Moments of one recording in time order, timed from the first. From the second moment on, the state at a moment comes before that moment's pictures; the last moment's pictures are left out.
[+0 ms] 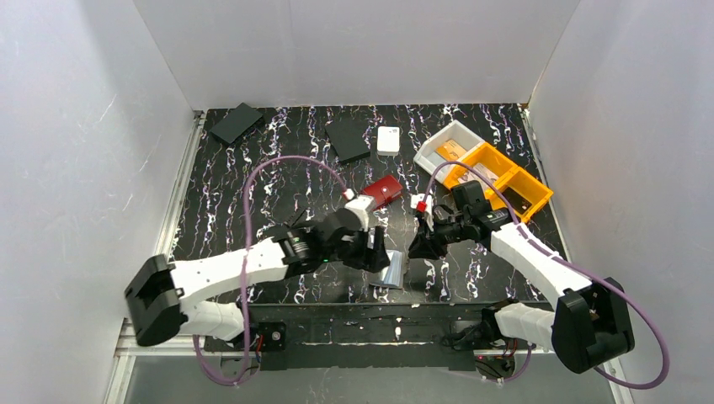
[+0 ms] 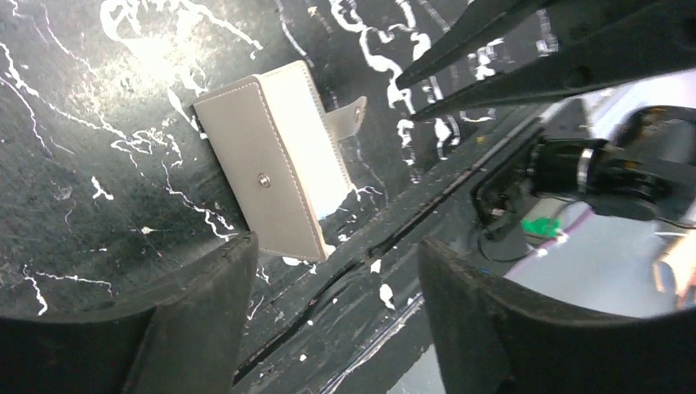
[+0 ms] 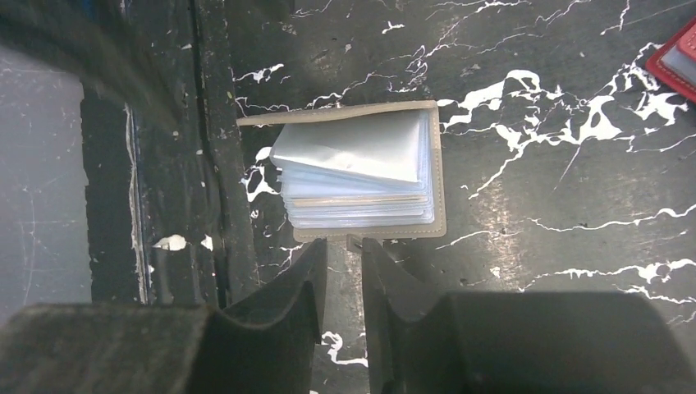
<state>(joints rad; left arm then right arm) -1.07 1.26 0.85 -0.29 -0.02 -0.69 0.41 1.15 0.70 -0.55 -0.92 -0.63</state>
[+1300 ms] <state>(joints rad) -1.13 1.57 0.86 -0.34 -0.18 -0.84 0.41 1.20 0.70 -0.48 -0.91 -0.49</state>
